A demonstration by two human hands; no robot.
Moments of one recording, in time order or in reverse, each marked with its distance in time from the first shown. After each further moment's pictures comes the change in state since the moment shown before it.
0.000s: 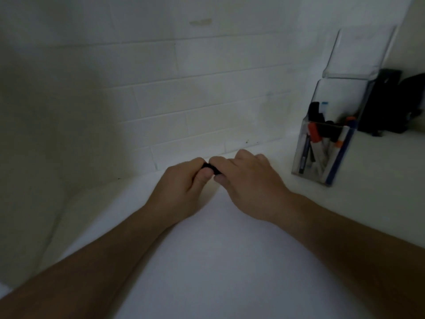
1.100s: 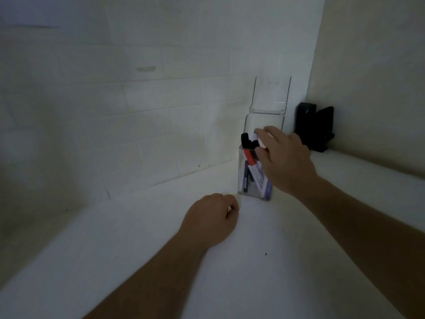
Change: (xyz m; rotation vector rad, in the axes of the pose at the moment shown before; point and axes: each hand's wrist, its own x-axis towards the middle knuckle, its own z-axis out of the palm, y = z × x) left_hand 0.041 0.100 0.116 0.131 -0.194 0.026; right_hand -0.056 0.145 -0.098 -0.415 0.082 0.416
